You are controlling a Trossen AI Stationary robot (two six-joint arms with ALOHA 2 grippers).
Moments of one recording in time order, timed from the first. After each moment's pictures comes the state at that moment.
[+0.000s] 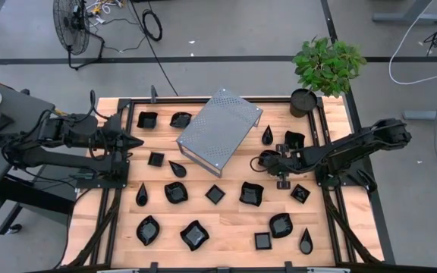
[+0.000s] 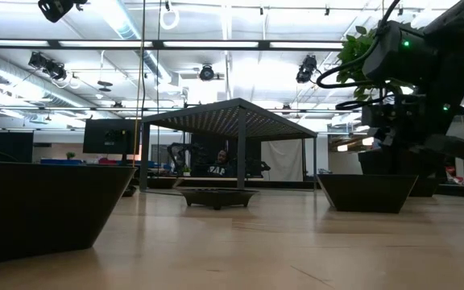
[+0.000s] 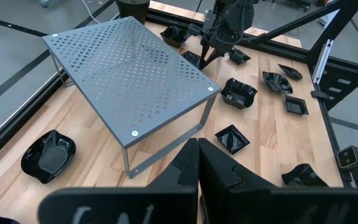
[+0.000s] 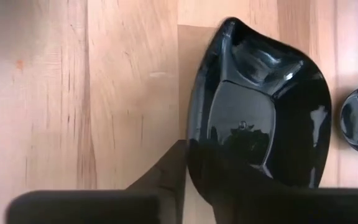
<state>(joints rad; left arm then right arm) 0.01 0.56 1.02 -0.95 -0.14 -0.25 0.11 1.31 0.48 -0.42 0.27 0.04</state>
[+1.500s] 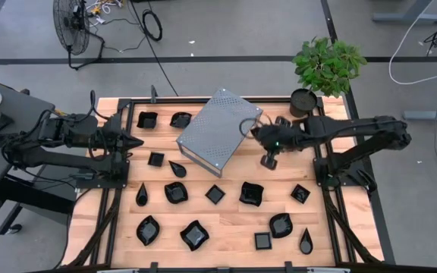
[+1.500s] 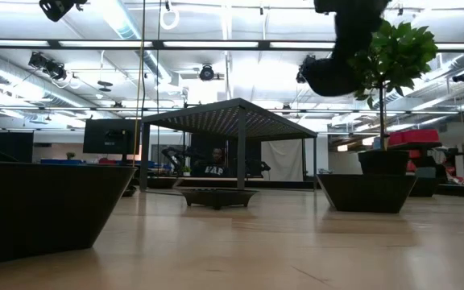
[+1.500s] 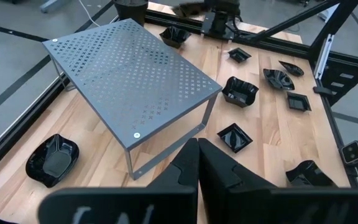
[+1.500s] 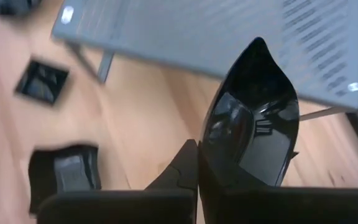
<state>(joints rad) 0.01 0.56 1.02 -0.95 -0.14 -0.21 0.01 1.31 1.27 -1.01 0.28 0.32</state>
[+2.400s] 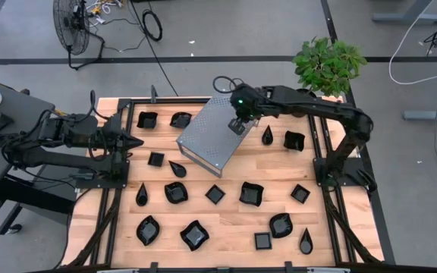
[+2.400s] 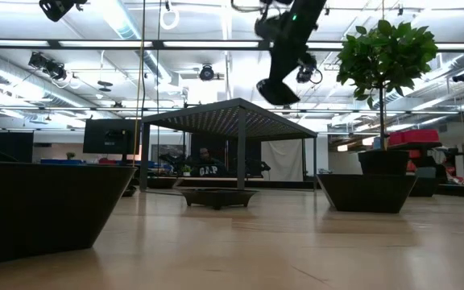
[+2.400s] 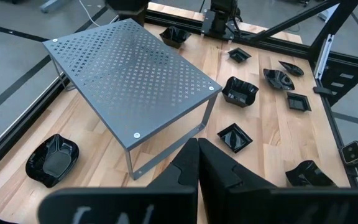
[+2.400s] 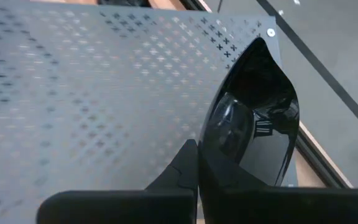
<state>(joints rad) 0.01 0.56 1.02 -0.95 -0.14 -0.21 -0.30 1.72 1.67 -0.97 0.24 0.22</state>
